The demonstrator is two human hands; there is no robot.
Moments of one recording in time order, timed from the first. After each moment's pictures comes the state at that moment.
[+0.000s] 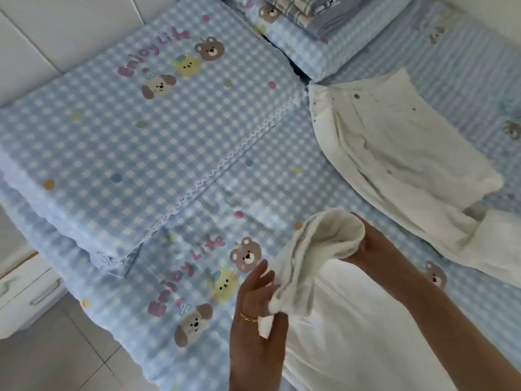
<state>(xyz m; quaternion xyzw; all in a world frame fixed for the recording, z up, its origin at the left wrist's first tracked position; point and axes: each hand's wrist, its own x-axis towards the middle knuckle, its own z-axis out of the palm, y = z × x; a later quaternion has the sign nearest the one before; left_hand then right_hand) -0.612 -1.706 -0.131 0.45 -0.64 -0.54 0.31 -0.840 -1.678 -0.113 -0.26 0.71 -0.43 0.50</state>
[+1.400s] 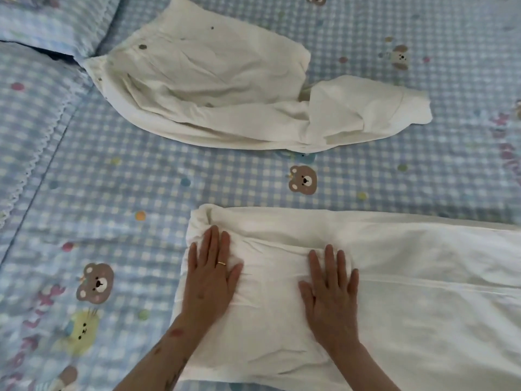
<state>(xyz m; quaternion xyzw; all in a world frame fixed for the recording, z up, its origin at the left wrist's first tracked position) -0.732 -1.634 -0.319 0.13 -0.98 -0.09 -0.10 -0.775 -1.388 -0.313 -0.15 0.98 -0.08 0.10</state>
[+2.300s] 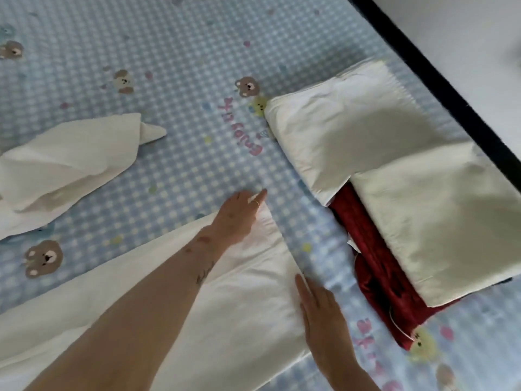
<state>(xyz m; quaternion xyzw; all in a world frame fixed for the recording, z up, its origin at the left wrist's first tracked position) -1.009 -1.174 -0.284 -0.30 -0.94 -0.06 -0.17 -0.772 -1.033 -0.271 0.10 0.97 -0.18 0.08</state>
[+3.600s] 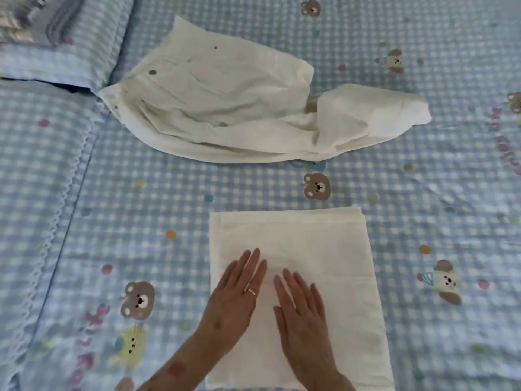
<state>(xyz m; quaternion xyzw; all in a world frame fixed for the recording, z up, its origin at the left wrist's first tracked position) -0.714 -1.666 -0.255 -0.08 -0.98 -0.17 -0.10 -0.724 -1.490 -0.235 -0.19 0.92 -0.25 0.22</state>
